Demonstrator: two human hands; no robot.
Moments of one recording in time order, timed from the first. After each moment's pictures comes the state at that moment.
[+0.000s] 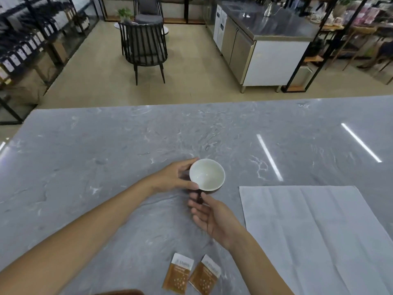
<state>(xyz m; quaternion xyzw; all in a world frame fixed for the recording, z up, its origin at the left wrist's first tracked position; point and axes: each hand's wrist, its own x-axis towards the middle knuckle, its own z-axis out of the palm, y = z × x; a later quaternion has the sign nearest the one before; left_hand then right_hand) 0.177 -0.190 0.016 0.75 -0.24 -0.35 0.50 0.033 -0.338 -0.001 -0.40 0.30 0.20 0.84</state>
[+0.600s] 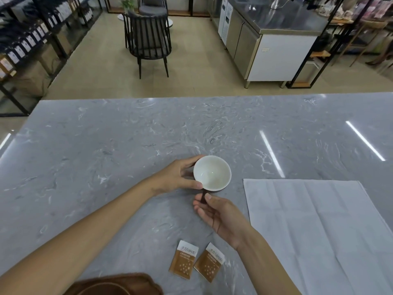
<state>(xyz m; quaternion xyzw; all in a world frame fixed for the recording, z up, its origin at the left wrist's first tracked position) 0.151 -0.177 0.016 0.72 -0.26 -0.33 0.54 0.012 -0.334 0.004 -0.41 0.27 0.18 0.85</state>
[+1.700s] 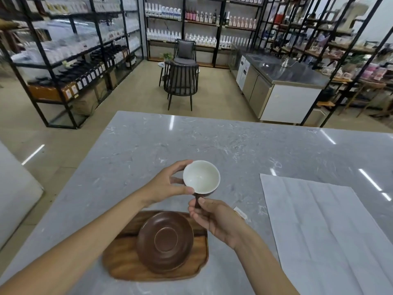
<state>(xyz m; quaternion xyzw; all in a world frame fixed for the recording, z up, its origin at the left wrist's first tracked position) -0.029 0.003 0.087 0.76 -0.22 -0.16 0.59 -0.130 -0.184 0.095 -0.51 0.18 0.23 0.81</state>
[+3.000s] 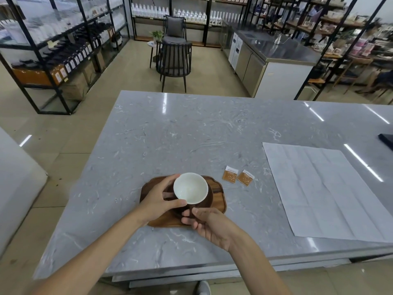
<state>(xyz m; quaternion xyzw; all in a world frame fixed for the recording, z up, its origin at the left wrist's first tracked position) -0.151 0.101 0.016 0.76 -0.12 -0.20 0.60 -0.235 -0.097 0.029 -0.50 0.21 0.28 0.79</state>
